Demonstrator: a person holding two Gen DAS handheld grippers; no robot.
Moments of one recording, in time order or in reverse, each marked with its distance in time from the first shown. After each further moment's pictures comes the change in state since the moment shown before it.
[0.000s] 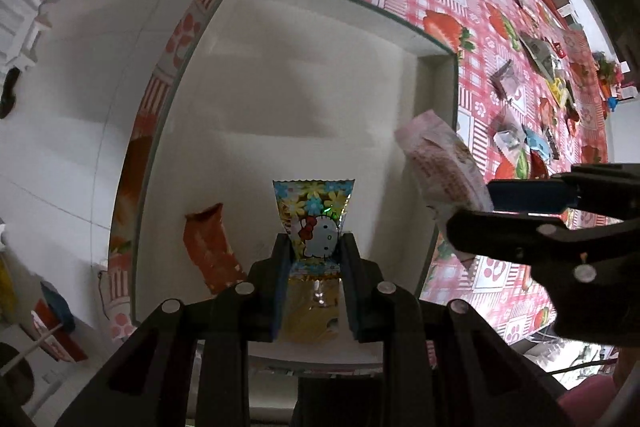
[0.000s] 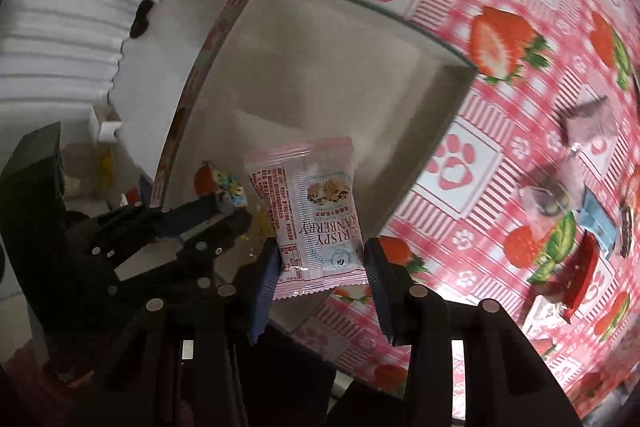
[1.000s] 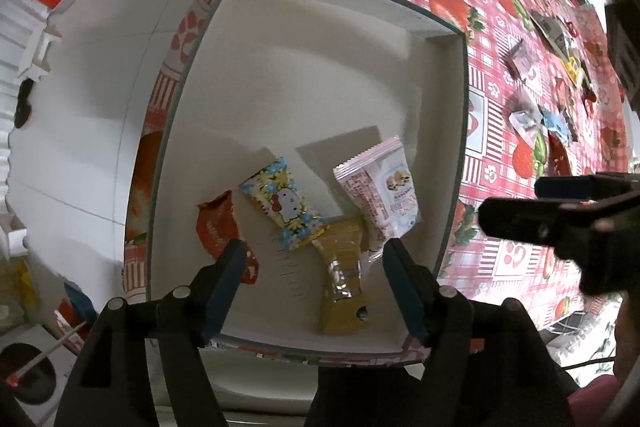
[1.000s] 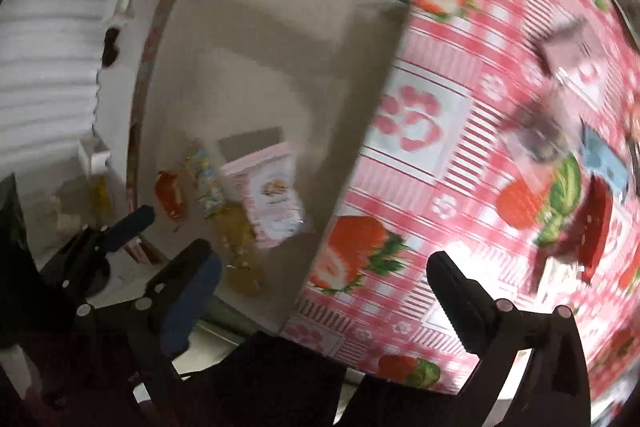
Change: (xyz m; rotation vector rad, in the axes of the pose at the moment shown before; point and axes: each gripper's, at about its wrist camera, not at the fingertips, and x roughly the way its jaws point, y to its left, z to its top) left arm -0.001 -0.016 -0.005 0.047 0.033 0.107; right arm 0.024 -0.049 -0.015 0.214 0.023 0.032
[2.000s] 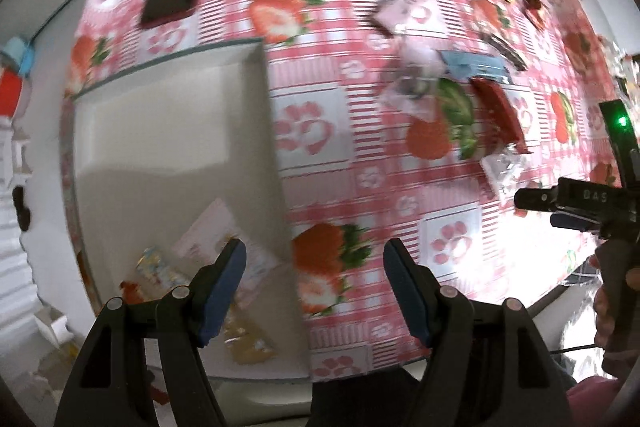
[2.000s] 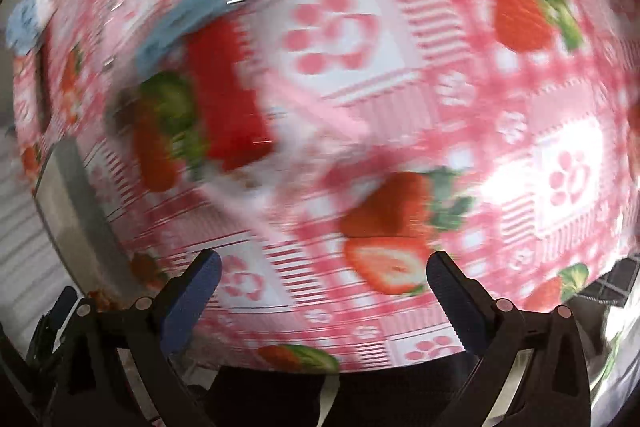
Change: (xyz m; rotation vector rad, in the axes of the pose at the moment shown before) left arm 0.002 -0.158 0.032 0.345 0.050 0.055; right arm 0.014 -0.258 -0.119 0.734 -0.068 0.074
